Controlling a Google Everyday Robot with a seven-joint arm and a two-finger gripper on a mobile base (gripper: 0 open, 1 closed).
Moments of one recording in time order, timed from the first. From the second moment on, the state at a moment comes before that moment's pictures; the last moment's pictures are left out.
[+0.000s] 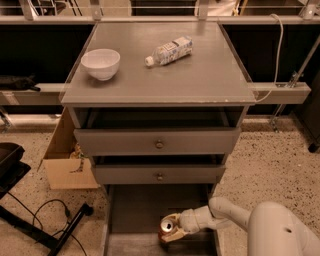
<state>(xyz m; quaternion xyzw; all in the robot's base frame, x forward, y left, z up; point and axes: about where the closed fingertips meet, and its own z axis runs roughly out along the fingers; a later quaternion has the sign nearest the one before) 0.473 -0.022 0.228 -0.58 0.59 0.46 0.33</state>
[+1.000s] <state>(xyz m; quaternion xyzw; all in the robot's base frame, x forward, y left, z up) 0.456 -0.134 0.470 -0.61 0.57 0.43 0.34</state>
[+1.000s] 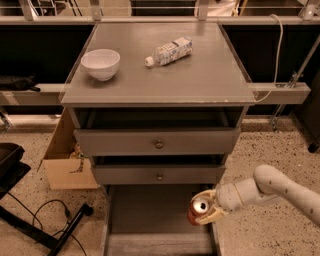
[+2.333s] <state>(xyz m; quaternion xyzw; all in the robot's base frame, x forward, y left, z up) 0.554 -0.186 0.787 -0.65 0.62 0.31 0.32</state>
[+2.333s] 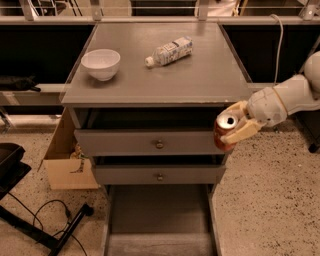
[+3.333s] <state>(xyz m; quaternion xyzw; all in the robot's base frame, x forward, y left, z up) 0.633 -0.213 0.907 -0.50 0.66 0.33 0.45</state>
